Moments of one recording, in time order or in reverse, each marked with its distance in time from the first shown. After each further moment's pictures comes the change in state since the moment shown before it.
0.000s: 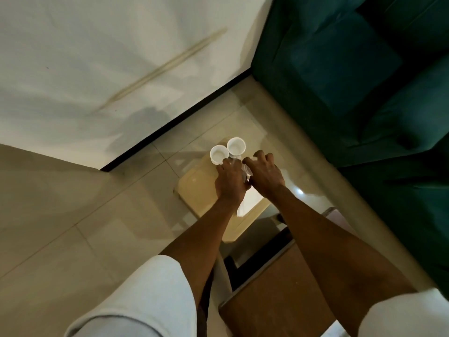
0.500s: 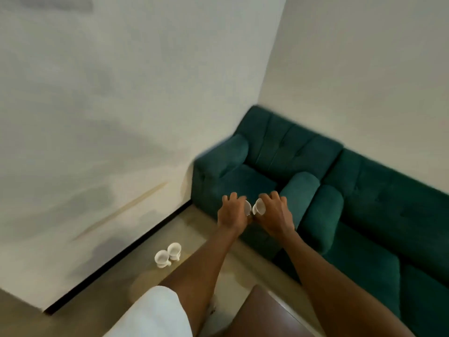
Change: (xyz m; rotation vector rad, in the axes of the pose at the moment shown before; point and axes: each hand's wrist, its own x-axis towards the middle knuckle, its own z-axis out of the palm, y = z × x) left_hand -0.168 0.277 -0.245 -0.095 0.186 0.493; right_hand -0.264 0.159 -0.309 0.218 0.567 0.311
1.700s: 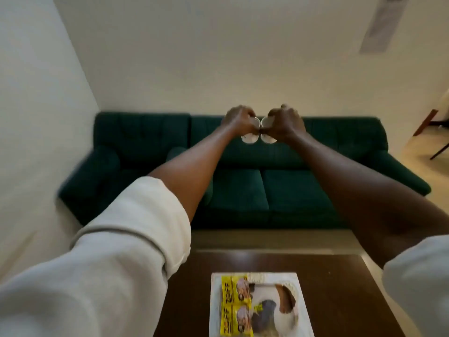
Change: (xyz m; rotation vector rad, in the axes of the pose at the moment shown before) left_hand -0.191 0.534 -0.006 -0.152 -0.329 0.752; right_hand -0.307 0.345 -0.365 0.015 0.436 0.619
